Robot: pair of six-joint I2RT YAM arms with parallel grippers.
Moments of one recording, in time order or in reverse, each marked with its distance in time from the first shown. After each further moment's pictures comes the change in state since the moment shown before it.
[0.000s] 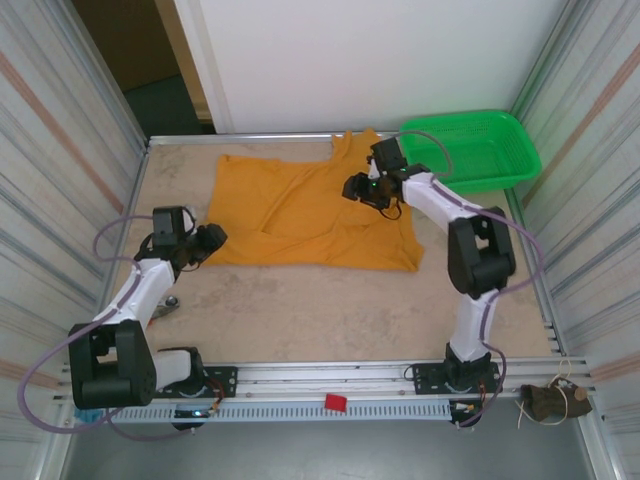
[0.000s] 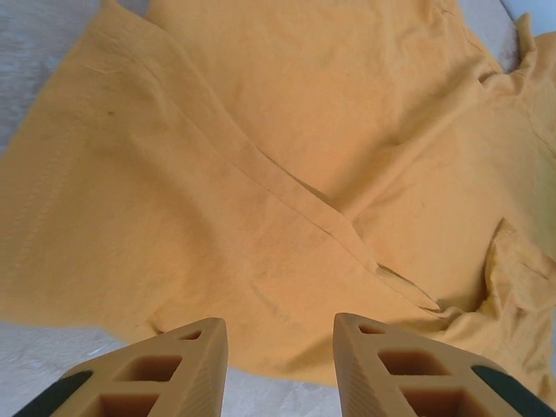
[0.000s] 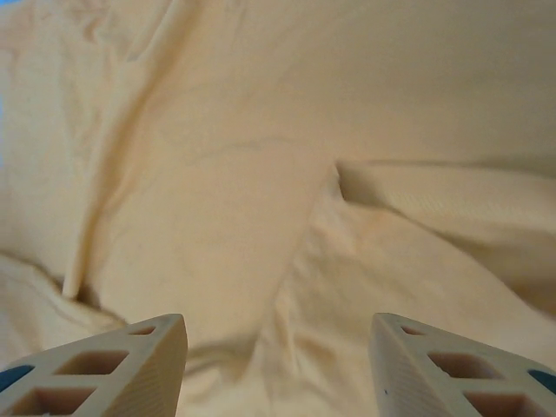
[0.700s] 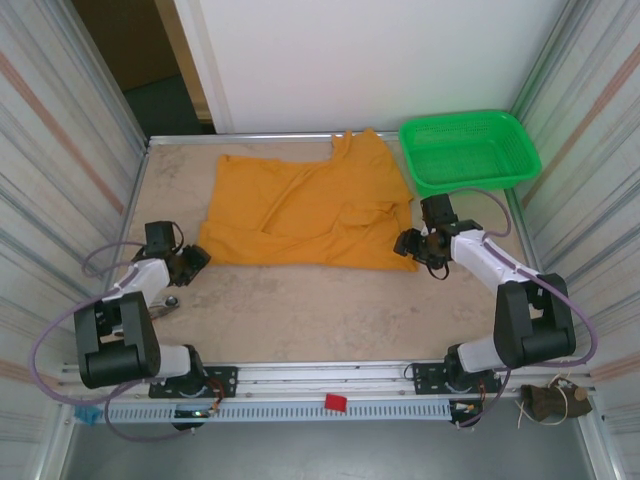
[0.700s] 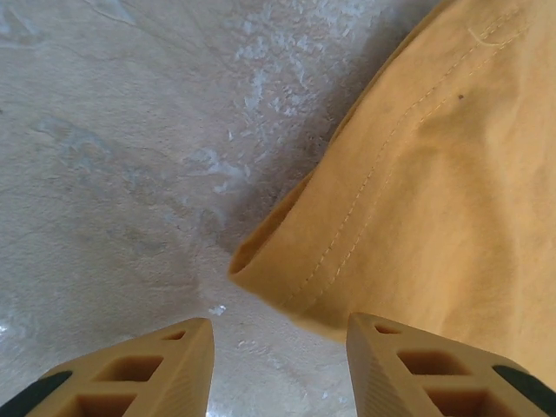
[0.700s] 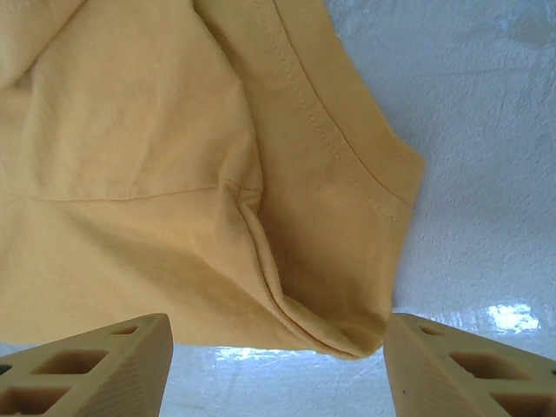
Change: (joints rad) left arm 0.147 0.141 -0.080 -0.010 -0.108 -0.015; right arm -0.150 -0.452 -0.617 -0.058 0.156 -0.012
